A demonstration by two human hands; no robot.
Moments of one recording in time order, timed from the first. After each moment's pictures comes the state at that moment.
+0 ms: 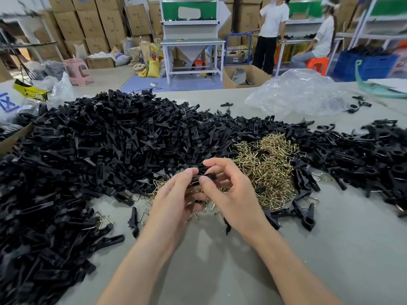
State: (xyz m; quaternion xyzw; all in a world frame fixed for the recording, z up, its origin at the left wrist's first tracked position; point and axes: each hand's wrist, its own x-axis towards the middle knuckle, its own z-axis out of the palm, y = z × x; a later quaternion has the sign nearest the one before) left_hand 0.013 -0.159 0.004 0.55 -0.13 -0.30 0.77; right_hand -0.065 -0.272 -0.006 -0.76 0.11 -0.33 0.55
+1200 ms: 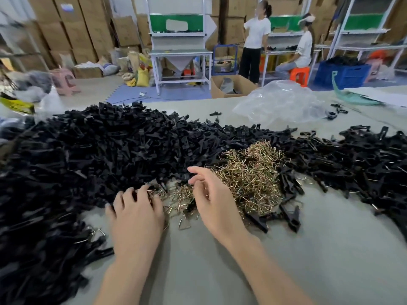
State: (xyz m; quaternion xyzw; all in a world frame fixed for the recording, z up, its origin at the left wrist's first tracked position) left_hand 0.042 -0.135 -0.026 0.95 -0.21 0.16 0.19; right_hand -0.051 -0.265 -0.014 -0.83 0.15 -0.35 0.41
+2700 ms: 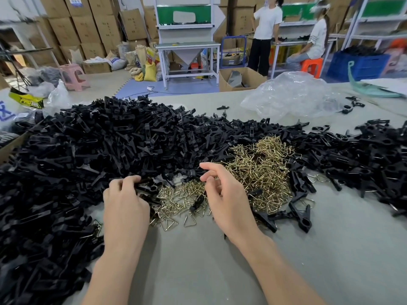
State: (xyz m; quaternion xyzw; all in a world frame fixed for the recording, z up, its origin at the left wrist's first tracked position) left_hand 0.062 -0.119 -0.012 0.93 -0.18 0.14 0.30; right_hand -0.056 -0.272 -0.019 -0.81 0.19 -0.33 0.46
